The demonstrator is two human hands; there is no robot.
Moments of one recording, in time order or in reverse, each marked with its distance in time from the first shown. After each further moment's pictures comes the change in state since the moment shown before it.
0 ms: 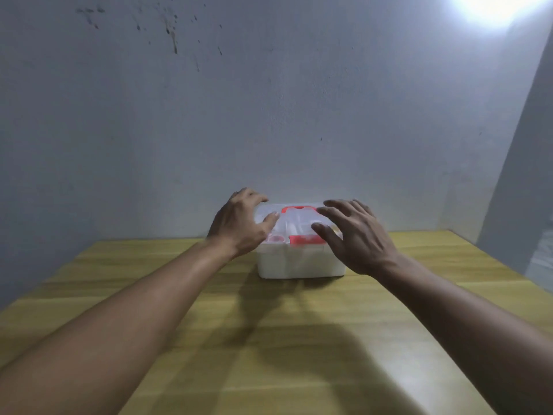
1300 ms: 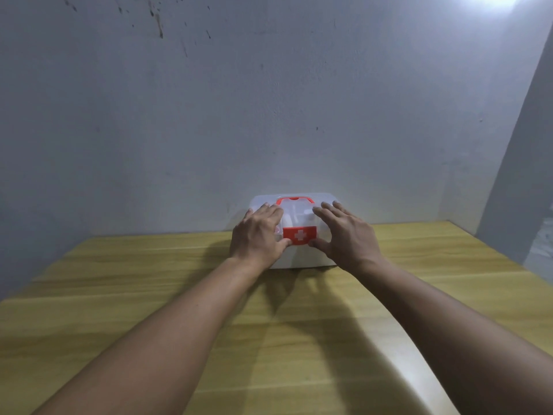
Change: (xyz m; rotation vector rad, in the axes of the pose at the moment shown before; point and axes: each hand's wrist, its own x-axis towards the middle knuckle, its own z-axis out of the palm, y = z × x) left_hand -0.014 0.010 0.061 0.210 -0.035 0.048; right_hand -0.003 0.003 0.031 -0.062 -0.133 0.160
